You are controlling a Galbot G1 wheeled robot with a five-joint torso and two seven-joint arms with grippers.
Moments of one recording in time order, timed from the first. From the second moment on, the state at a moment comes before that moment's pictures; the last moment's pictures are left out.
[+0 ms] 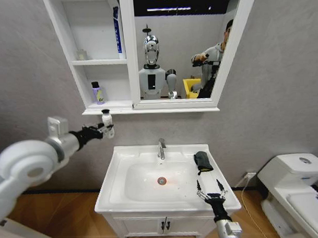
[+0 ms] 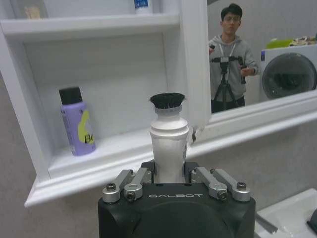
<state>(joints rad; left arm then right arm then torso) 0.35 -0.35 -0.28 -2.19 -1.54 0.73 -0.36 -1.64 1.38 0.57 1.93 0.09 0.32 0.13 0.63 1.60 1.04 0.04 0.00</state>
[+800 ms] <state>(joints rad) -0.12 -0.68 0.10 -1.73 -1.40 0.74 -0.31 -1.69 1.39 0.60 1.95 0.07 0.35 0.15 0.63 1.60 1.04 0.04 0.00</state>
